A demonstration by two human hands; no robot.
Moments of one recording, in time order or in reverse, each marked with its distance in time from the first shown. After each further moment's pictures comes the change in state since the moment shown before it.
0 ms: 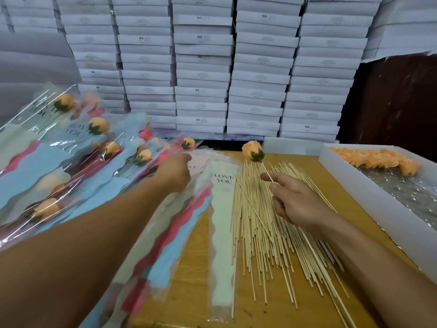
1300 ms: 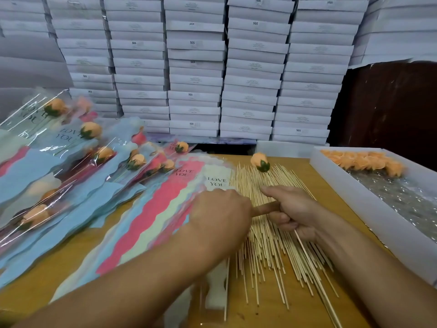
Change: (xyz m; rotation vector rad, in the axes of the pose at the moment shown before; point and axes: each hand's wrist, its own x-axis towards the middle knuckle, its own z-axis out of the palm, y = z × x) left_hand -0.133 0.112 -0.005 0.590 0.004 0.462; right_hand 0.010 0.004 -0.006 0.501 -0.054 0.398
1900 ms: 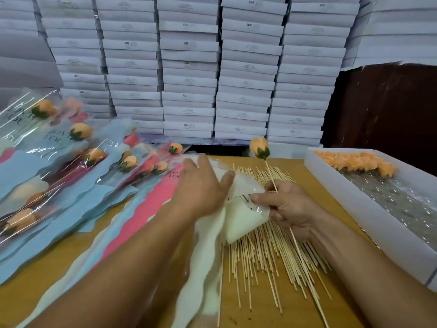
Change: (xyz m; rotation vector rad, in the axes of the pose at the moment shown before) left_hand 0.046 -0.037 0.026 -0.682 0.042 -0.445; right_hand -0.005 -0.004 -0.003 0.024 0.059 -0.131
